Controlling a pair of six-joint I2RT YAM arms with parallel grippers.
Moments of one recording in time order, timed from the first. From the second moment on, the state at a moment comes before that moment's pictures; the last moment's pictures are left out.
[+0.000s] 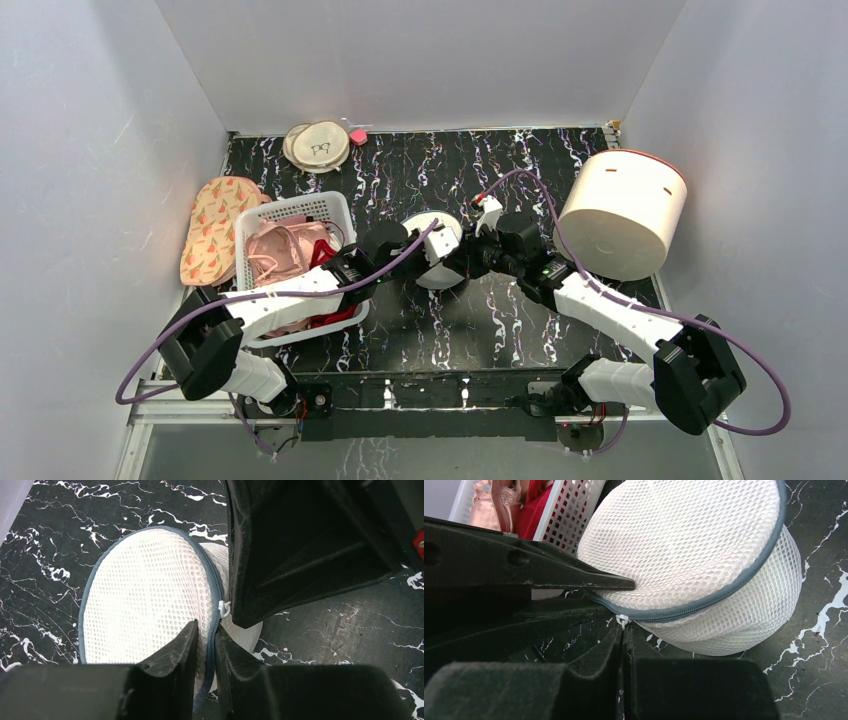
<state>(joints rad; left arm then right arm) -0.86 1.40 0.81 0.11 0.11 0.36 0.61 1.18 0.69 0.05 -0.31 0.40</state>
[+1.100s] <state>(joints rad) -0.87 1.39 0.82 0.11 0.12 0.39 0.45 1.10 0.72 -0.12 -0.29 0.32</state>
